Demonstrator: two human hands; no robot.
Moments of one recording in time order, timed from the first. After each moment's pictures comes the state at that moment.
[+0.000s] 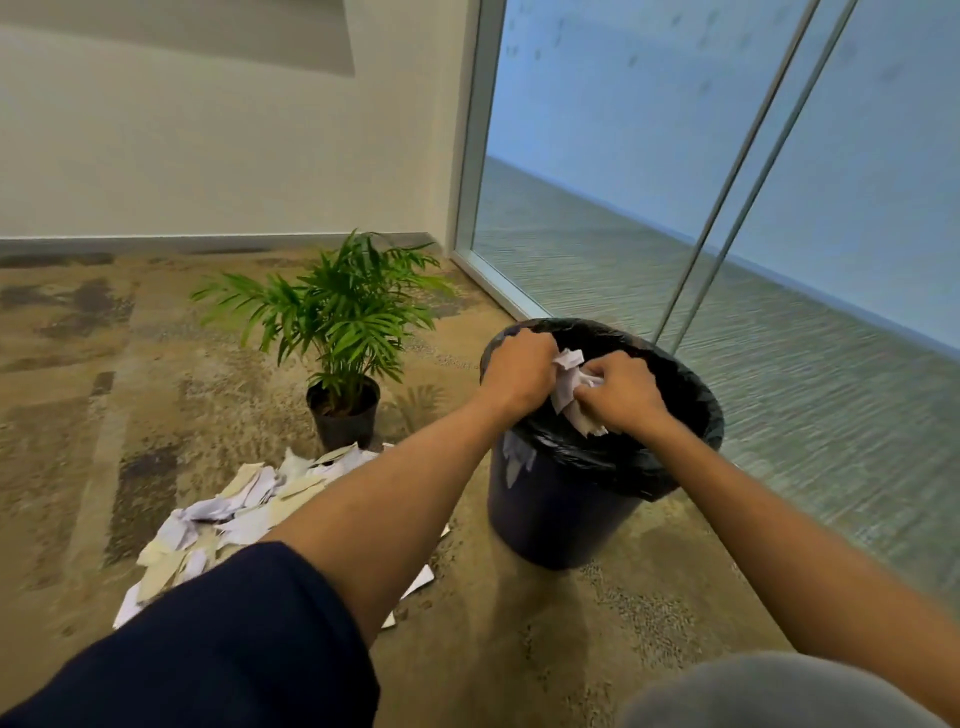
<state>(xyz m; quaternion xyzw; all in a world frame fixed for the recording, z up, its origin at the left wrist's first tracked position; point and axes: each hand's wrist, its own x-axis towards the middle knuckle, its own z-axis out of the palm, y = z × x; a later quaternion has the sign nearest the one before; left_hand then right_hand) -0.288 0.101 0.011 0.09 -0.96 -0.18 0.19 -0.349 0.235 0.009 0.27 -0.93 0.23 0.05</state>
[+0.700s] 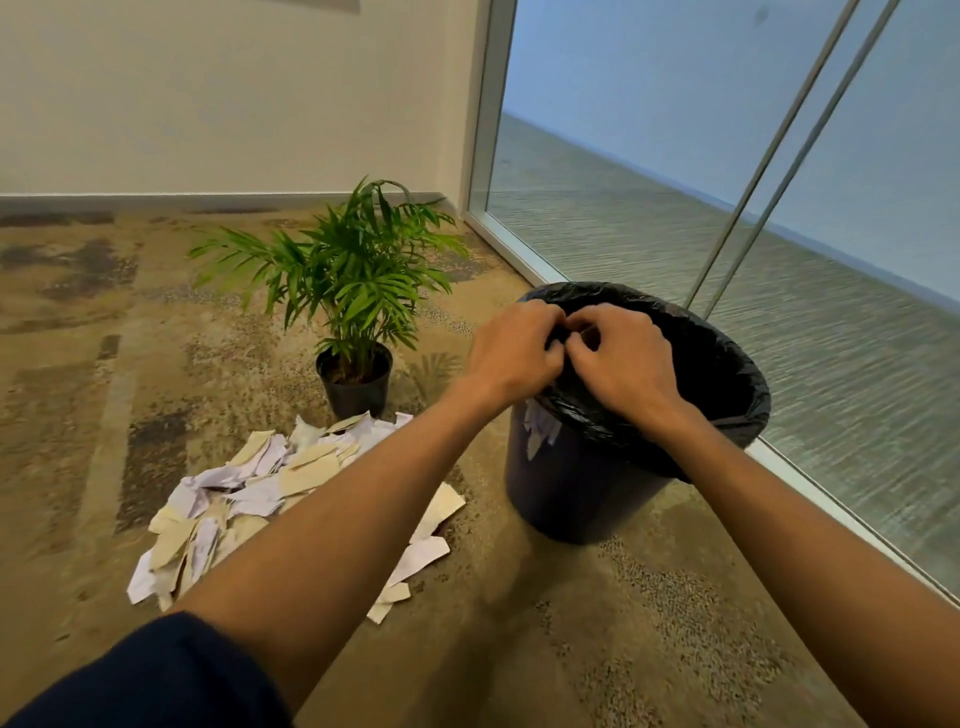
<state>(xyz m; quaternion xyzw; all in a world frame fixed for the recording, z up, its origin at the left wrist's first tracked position) -0.249 0.067 -0.019 0.08 -0.94 -0.21 0.24 -0.311 0.192 0.002 0.35 -0.90 0.23 0.15</state>
